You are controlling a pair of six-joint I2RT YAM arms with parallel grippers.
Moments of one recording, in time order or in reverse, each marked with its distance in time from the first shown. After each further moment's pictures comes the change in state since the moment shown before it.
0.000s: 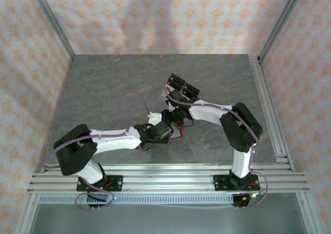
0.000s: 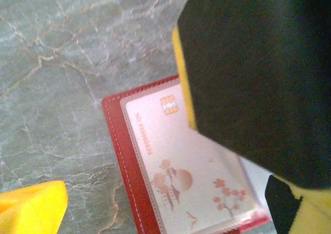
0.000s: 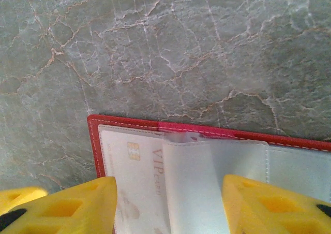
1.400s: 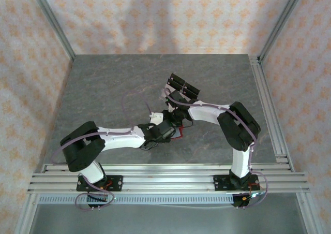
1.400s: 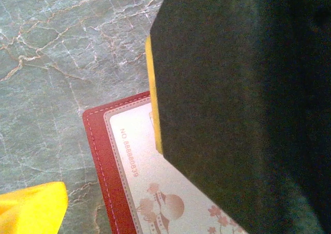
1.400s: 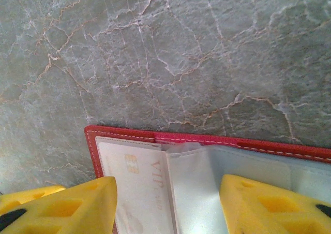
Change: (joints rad) left arm 0.003 0.100 0.019 0.050 -0.003 -0.028; right arm 0.002 0.026 -0.015 0.054 -0.031 0.052
